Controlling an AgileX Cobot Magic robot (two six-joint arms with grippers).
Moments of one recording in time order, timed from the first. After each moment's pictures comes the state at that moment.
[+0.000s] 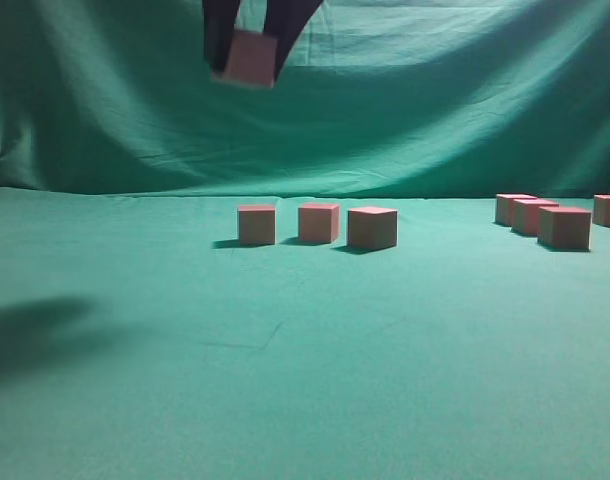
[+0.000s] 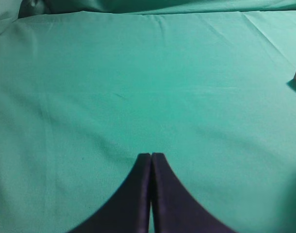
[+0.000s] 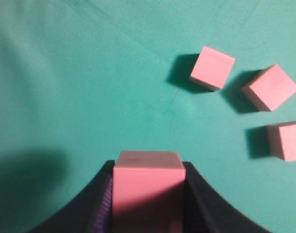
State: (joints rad) left arm -0.01 -0.01 0.02 0.02 0.35 0.01; right arm 0.77 1.96 -1.75 0.03 1.08 0.16
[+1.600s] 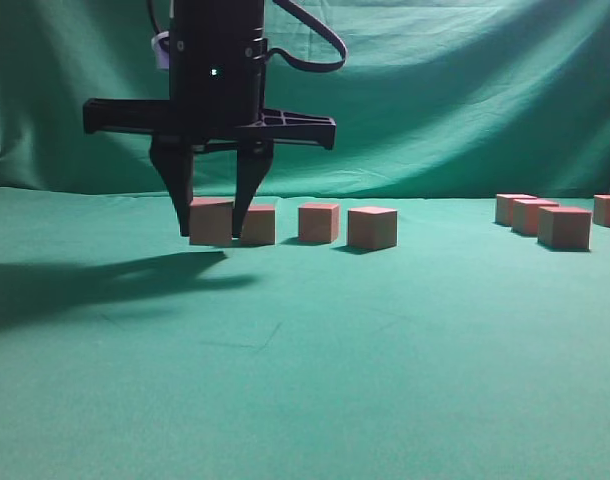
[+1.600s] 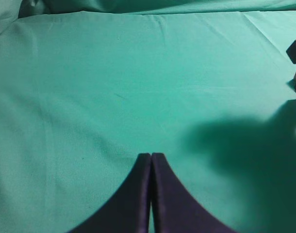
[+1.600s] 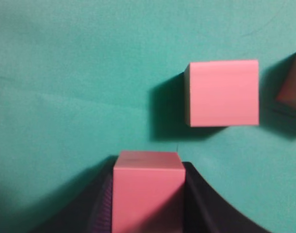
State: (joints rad) left arm -0.01 -0.01 0.02 0.02 0.35 0.01; right arm 0.84 2.26 -1.86 -0.22 0.96 0.78
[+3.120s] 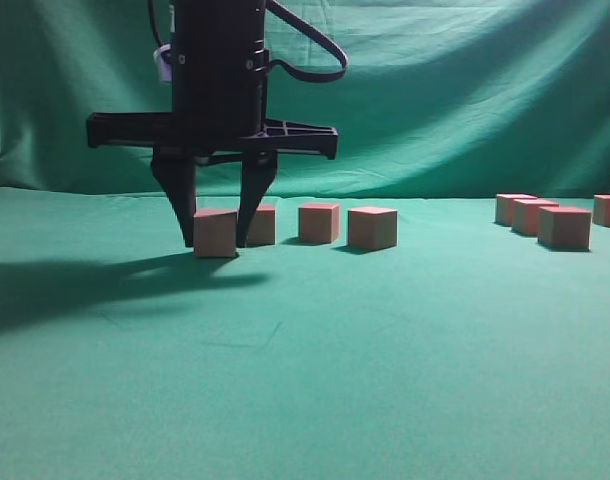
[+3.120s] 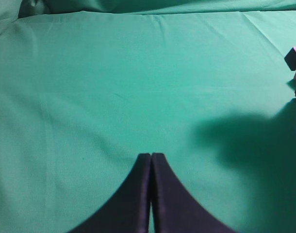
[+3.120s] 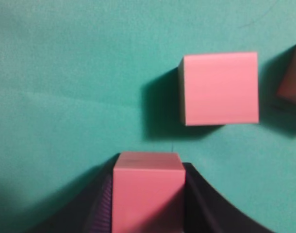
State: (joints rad) left arm -0.01 -0.01 0.02 0.02 0.35 0.01; right arm 0.84 2.27 -1.86 -0.22 0.96 0.79
